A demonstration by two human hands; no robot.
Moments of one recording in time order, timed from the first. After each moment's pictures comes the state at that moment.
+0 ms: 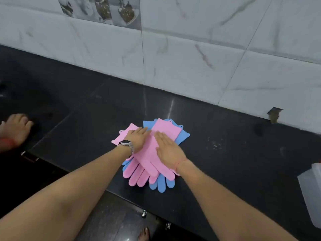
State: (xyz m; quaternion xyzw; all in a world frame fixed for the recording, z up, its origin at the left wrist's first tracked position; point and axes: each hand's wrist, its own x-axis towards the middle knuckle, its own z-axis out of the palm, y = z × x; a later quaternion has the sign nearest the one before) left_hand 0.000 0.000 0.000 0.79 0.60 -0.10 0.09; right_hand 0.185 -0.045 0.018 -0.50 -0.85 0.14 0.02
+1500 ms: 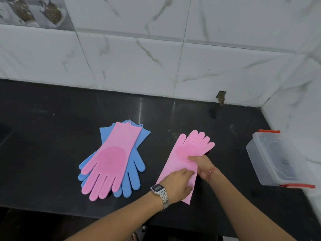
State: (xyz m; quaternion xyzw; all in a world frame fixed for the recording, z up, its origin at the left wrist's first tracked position) left_hand 0.247 -0.141 0.018 0.88 0.37 0.00 0.30; right_hand 0.407 -0.114 0.001 -0.65 -0.19 0.61 0.42
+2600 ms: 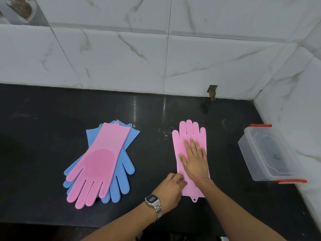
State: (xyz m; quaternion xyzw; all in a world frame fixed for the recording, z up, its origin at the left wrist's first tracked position) left_hand 0.259 -0.153 -0.017 0.92 0.33 0.02 0.22; right_hand 0.430 -0.111 -0.066 -0.78 -0.62 0.06 0.07
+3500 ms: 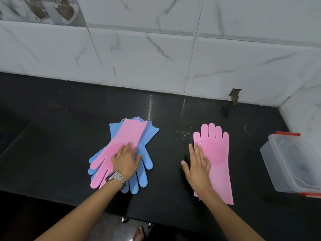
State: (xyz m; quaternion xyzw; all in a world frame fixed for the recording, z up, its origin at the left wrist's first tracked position) left_hand 0.101 -0.071 -0.014 0.70 0.70 0.02 0.14; right_hand 0.361 -0.133 -0.044 -0.74 -0.63 0.15 0.15
